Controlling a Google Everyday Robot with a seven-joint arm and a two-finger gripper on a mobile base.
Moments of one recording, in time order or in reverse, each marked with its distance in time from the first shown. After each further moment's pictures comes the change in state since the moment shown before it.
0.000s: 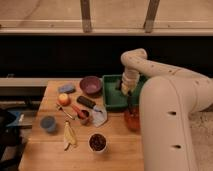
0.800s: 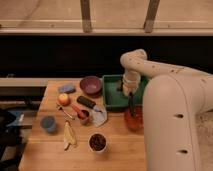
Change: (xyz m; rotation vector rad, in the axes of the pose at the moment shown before) arm 0.035 -0.033 -0.008 0.038 0.009 0.071
